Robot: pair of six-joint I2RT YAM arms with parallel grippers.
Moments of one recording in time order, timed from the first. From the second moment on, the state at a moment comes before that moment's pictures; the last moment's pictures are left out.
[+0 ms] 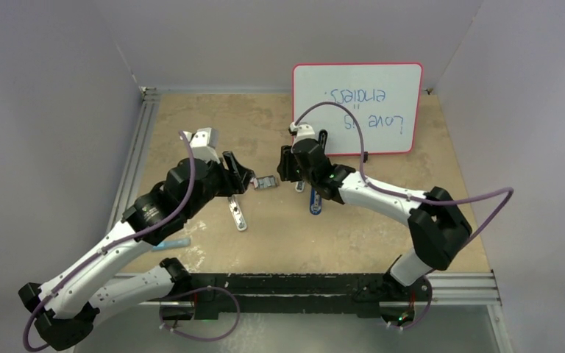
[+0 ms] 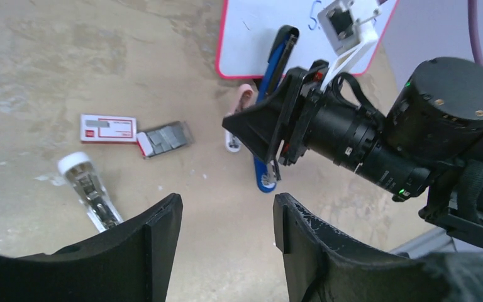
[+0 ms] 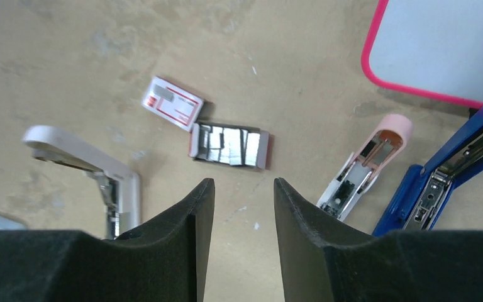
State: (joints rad) left arm -0.80 0.84 0.99 -0.53 -0.29 -0.66; right arm 0.79 1.56 1.05 -0.04 0.19 0.48
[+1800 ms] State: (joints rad) left arm -0.80 0.91 0.95 -0.65 -0.59 -0.62; right arm 0.89 2.08 1.48 -0.29 0.31 0.31
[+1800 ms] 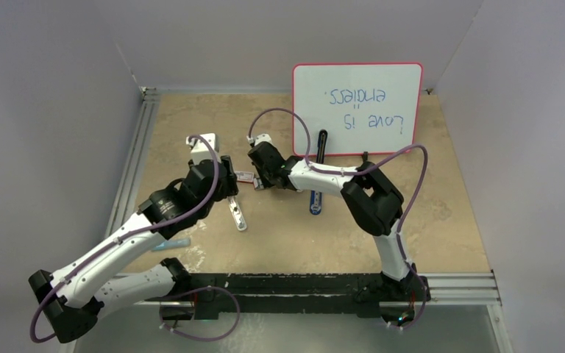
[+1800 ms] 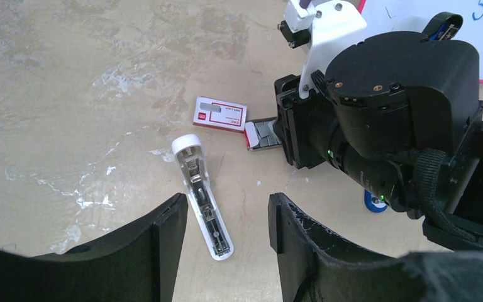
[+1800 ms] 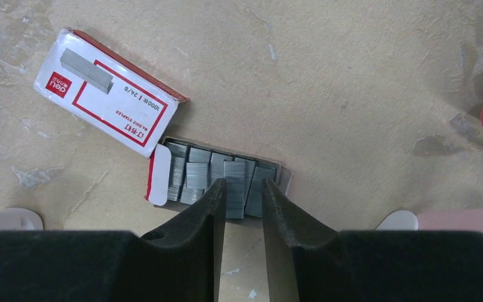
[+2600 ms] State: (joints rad) left arm -0.80 0.91 0.95 -0.65 -0.62 -0.63; right arm 0.87 2.11 1.50 -0.31 0.26 0.29
